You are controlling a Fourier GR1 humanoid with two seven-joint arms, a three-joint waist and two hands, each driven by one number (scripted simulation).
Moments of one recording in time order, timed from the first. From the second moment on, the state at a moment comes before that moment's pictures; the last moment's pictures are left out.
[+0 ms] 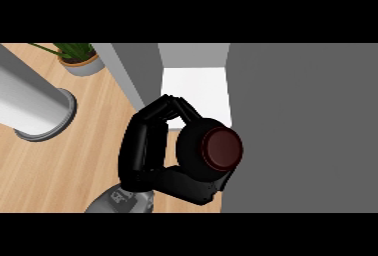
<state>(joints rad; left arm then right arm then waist) -0.37 0.00 -0.50 -1.79 0.08 0.57 0.12 -0.08 -0.10 -0.02 -2.42 -0.21 0.16 0.60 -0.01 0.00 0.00</state>
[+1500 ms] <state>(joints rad) -0.52 0.00 -0.53 -1.38 0.28 0.74 -0.19 -0.08 -0.11 -0.05 -2.42 -0.23 0.18 0.60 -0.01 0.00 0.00</state>
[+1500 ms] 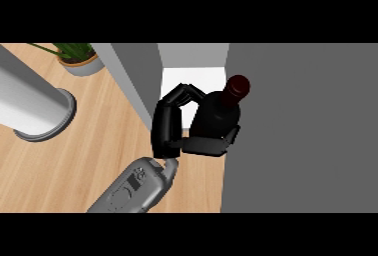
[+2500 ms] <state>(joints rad) -0.57 0.00 -0.40 -1.10 0.35 0.68 -0.42 -0.08 -0.11 -0.05 -2.42 -0.24 0.18 0.61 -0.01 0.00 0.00</state>
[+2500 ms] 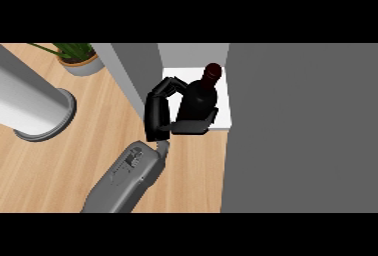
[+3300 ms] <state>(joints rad) -0.77 0.00 -0.27 -0.79 0.42 0.56 -0.44 -0.06 -0.08 -0.03 -2.41 -0.25 0.19 0.57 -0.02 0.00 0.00</state>
